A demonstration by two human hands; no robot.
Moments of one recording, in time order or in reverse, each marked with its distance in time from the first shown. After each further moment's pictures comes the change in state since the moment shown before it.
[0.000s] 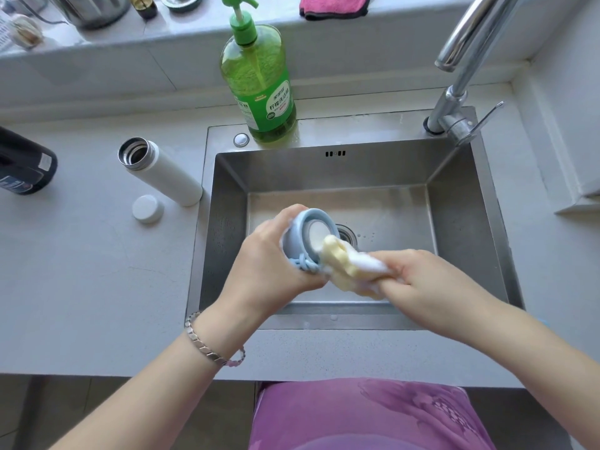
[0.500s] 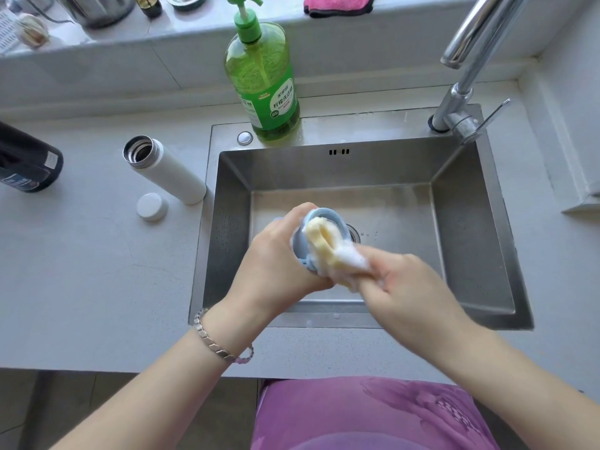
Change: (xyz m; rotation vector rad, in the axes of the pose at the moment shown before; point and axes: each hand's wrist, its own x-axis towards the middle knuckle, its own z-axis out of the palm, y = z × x) left_hand -0.003 0.012 0.000 0.000 -0.043 -0.014; right_hand 0.003 -0.009 0.026 0.016 0.252 -0.081
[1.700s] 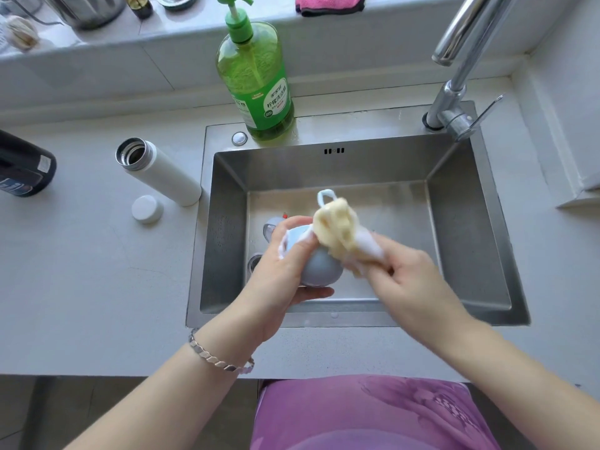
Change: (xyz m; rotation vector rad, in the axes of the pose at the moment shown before) left_hand -0.006 0.009 0.011 -0.774 -0.111 -0.415; right_hand -0.001 0.021 0.008 0.304 0.133 0.034
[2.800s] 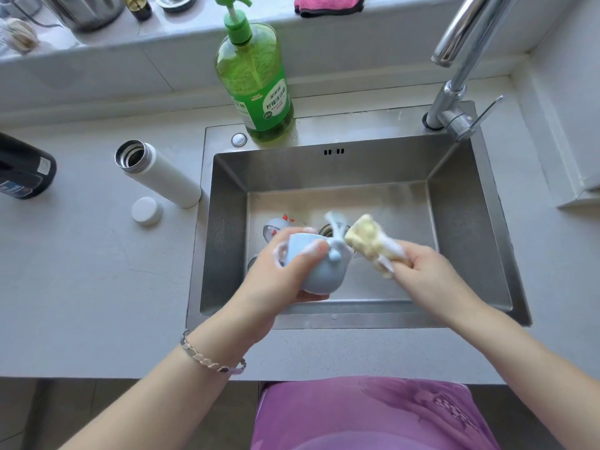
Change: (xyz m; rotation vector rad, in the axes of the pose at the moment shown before) left_hand 0.005 -0.006 -0.009 0.074 -0.008 0.024; right_hand 0.014 0.044 -0.016 -0.022 -0.076 0.271
